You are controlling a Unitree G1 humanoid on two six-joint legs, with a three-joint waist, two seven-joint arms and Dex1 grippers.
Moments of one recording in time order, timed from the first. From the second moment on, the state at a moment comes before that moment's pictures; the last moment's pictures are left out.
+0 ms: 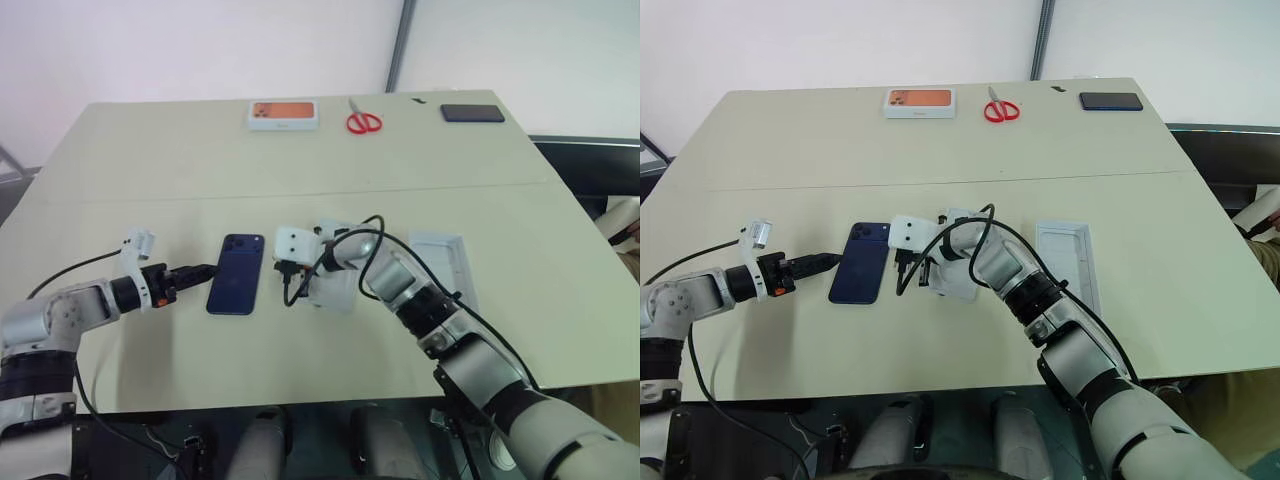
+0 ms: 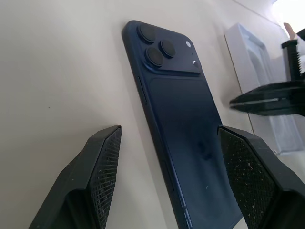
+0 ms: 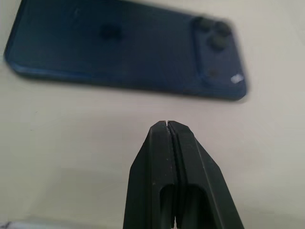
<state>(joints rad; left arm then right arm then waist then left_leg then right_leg) -0.37 0.73 0.25 0.26 -0.69 1.00 -0.87 -0.88 -0.15 0.52 0.44 -0.22 0.33 0.95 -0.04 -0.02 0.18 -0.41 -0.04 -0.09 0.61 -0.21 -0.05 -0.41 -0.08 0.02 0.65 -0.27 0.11</state>
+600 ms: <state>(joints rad) -0.43 0.57 0.27 0.24 -0.69 1.13 -0.82 -0.88 -0.14 0.53 0.45 -0.26 0.35 0.95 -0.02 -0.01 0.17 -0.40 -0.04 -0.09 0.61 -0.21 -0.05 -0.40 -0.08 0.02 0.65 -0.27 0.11</state>
